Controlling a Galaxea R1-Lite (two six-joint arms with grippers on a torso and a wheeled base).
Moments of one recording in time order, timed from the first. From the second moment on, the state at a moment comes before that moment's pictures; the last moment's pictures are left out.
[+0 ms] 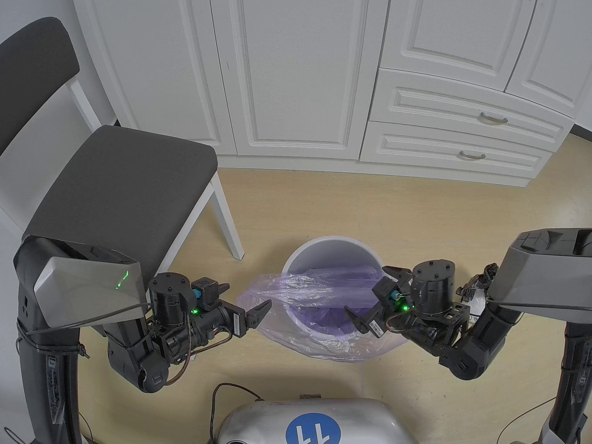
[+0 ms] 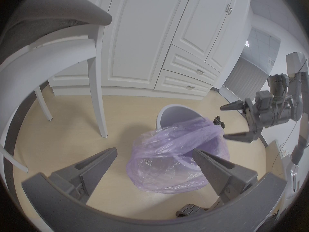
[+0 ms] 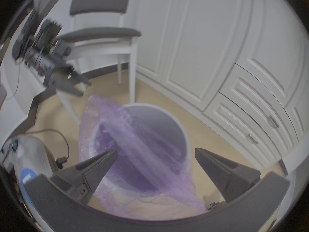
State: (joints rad) left arm -0.42 2.34 -0.55 -1.50 -0.15 -0.06; right arm 0.57 2.21 -0.65 -1.24 -0.18 -0.47
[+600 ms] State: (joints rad) left arm -0.40 2.29 -0.55 -1.51 -0.15 -0.06; right arm 0.60 2.35 -0.95 -1.00 -0.19 -0.80
